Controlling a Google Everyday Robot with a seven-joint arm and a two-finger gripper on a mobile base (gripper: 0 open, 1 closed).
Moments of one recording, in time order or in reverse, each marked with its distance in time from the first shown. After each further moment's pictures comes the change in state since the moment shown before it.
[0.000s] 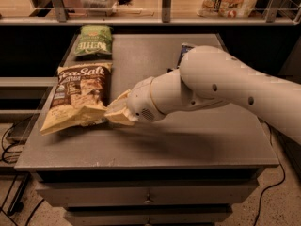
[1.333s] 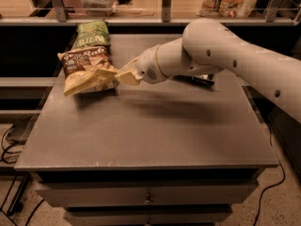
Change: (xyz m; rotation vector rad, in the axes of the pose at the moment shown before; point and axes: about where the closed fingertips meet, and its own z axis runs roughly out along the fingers) arm -0.017 -0.131 -0.001 0.121 -0.060 0.083
